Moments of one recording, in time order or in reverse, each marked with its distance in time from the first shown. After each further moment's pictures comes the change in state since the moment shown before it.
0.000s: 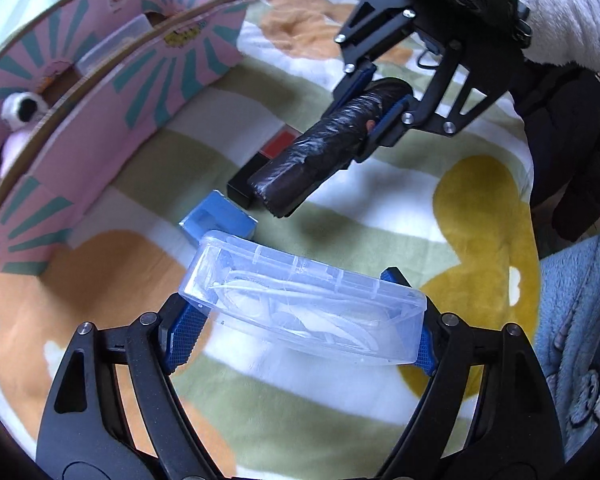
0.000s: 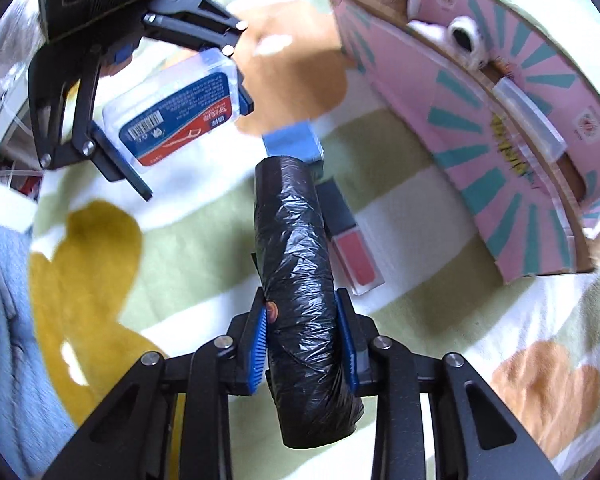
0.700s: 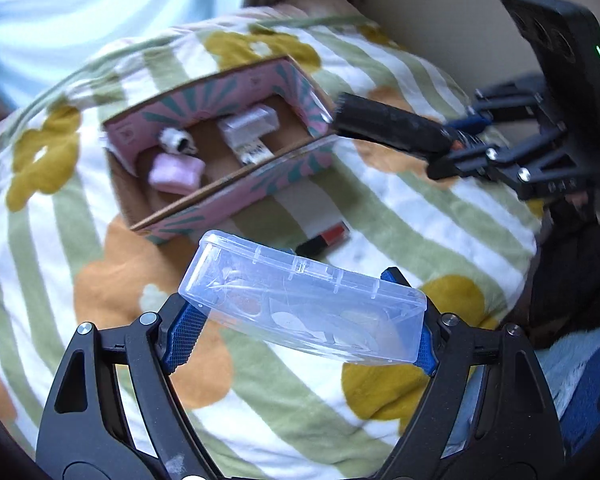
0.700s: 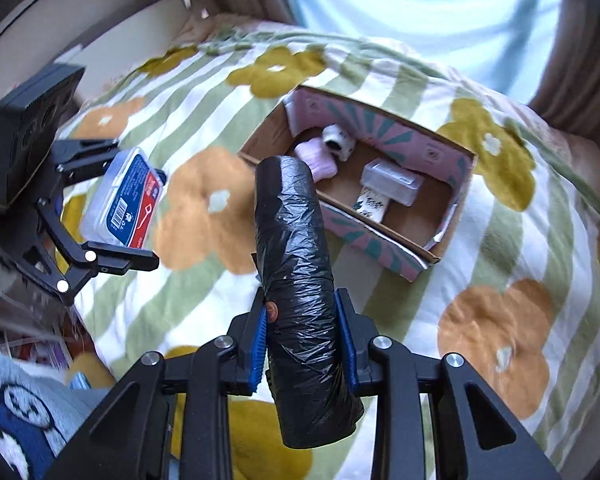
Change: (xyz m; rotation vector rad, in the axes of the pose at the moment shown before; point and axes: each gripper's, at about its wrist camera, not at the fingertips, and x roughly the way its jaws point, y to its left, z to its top) left arm -0.153 -0.046 0.042 -0.372 -0.195 0.269; right arm -0.166 0.019 0.037 0.474 -0.236 -0.176
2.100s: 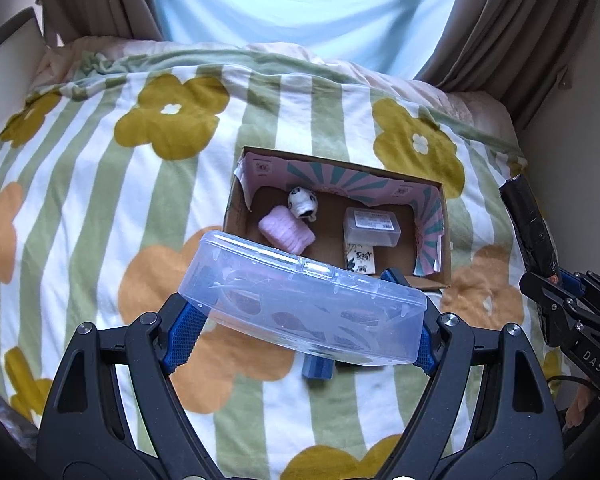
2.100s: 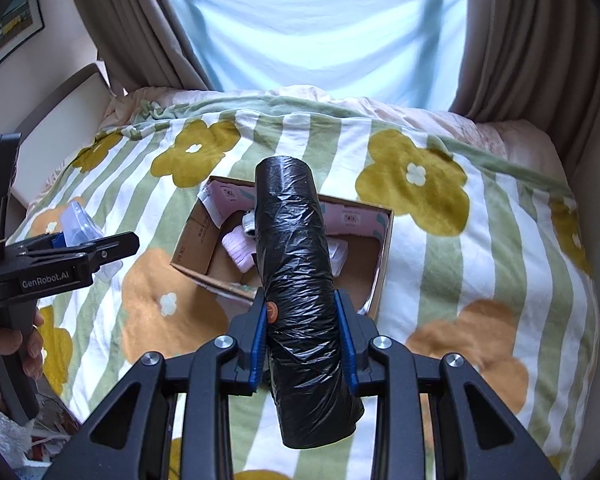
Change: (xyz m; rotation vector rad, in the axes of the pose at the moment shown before) left arm -0.016 0.063 0.089 -0.564 -0.113 0.308; right arm -0.023 -0.061 0.072 0.212 -0.142 -0.138
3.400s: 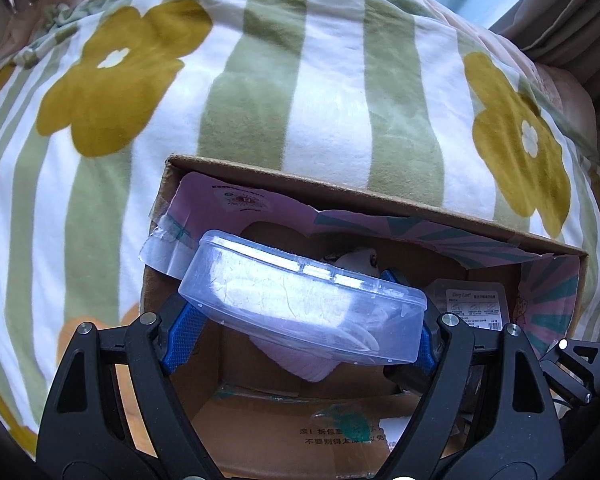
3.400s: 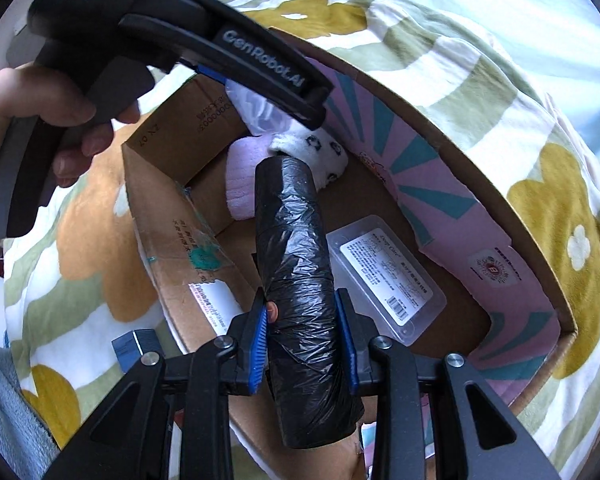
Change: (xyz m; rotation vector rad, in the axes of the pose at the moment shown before) left arm 0.253 0.014 0.083 -0.060 0.214 0.088; right arm 0.223 0.007 0.011 -0.564 0.269 0.255
